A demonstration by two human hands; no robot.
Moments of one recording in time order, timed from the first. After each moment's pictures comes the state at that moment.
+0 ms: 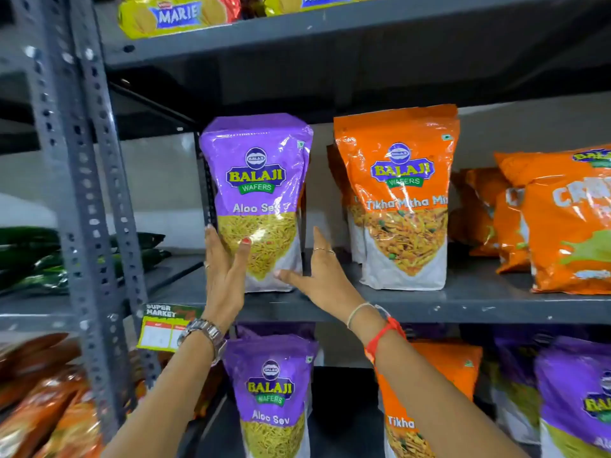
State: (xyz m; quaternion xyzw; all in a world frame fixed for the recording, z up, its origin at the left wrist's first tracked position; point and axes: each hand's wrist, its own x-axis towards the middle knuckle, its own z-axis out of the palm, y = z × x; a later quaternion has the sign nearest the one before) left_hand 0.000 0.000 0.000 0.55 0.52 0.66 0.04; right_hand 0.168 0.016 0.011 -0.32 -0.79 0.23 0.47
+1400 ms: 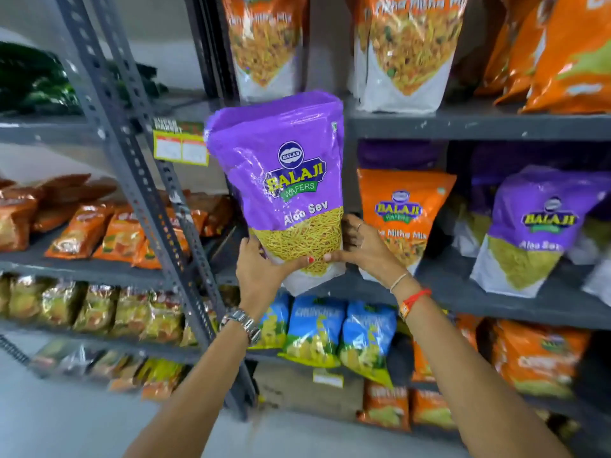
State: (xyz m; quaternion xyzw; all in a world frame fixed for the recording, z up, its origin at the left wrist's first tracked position) left_hand 0.089 -0.156 -0.197 0.46 0.66 0.58 0.13; right_hand 0.265 -0.068 -0.188 -0.33 -0.71 0.49 0.38
